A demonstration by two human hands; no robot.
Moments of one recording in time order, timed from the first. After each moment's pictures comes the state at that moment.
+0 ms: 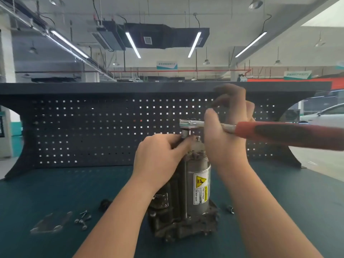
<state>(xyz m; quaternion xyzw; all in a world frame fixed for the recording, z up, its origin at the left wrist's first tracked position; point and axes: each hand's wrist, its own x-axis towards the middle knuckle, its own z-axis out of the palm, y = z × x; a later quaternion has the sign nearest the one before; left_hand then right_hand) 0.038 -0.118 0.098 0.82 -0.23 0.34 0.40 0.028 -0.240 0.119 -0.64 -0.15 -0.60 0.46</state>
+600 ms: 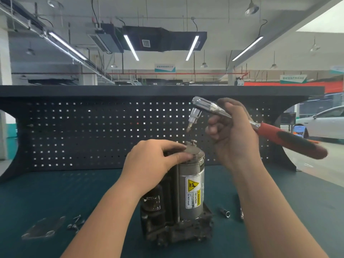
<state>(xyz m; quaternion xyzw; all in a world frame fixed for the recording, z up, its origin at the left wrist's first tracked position) 0.051 -0.107 0.096 0.84 -0.26 0.29 0.39 0.037 -0.276 0.131 -0.40 -0.26 -0.30 0.83</state>
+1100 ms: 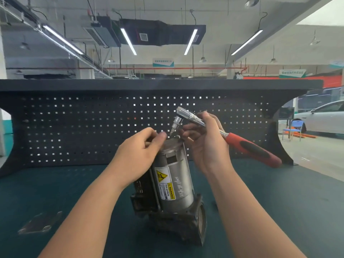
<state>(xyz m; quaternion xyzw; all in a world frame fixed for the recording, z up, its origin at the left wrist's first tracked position) 0.067 -0.091 0.093 0.84 -0.24 0.27 0.41 0.073 -0.253 0.104 -0.37 -0.23 -0.23 0.87</state>
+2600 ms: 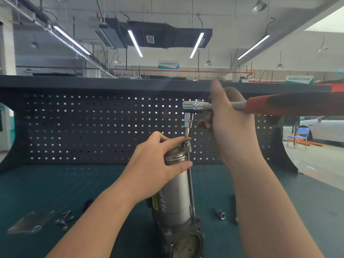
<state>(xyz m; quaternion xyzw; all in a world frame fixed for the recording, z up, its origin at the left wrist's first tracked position) 0.065 -0.124 0.079 0.86 -0.28 0.30 0.31 0.035 -0.274 0.143 -0.58 -0.18 -0.42 0.67</state>
